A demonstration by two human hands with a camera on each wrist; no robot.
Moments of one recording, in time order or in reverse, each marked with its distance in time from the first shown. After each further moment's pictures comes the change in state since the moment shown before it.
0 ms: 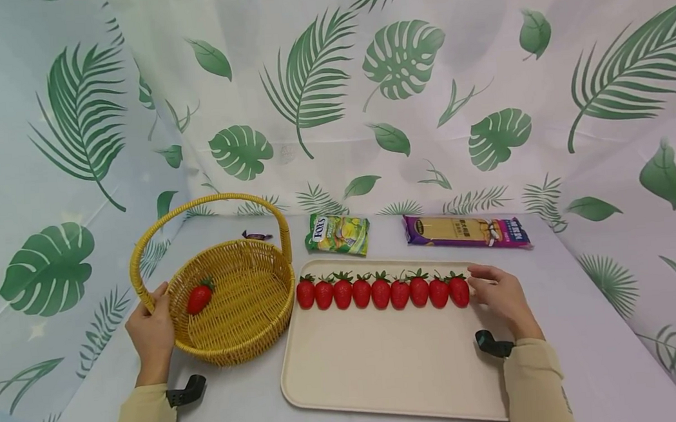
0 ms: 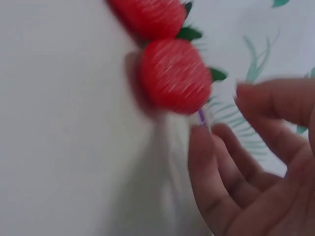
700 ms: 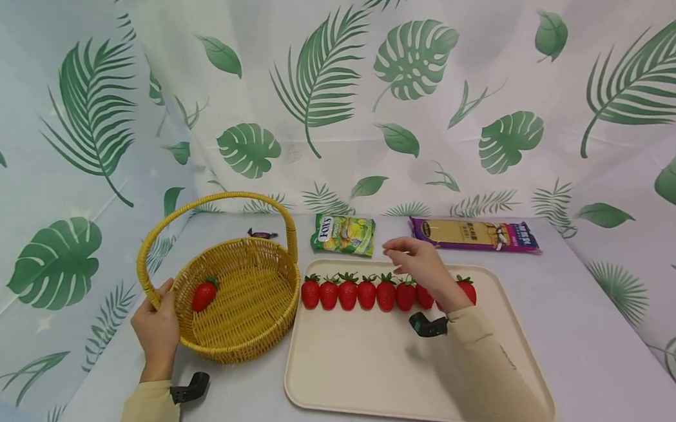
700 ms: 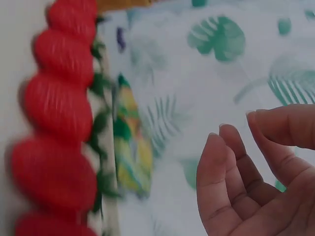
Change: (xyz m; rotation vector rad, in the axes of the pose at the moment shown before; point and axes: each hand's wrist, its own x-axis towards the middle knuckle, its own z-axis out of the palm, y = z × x) left_hand 0.002 -0.002 0.000 0.005 0.009 0.027; right_hand 0.005 -0.136 0.086 0.211 -0.237 -0.291
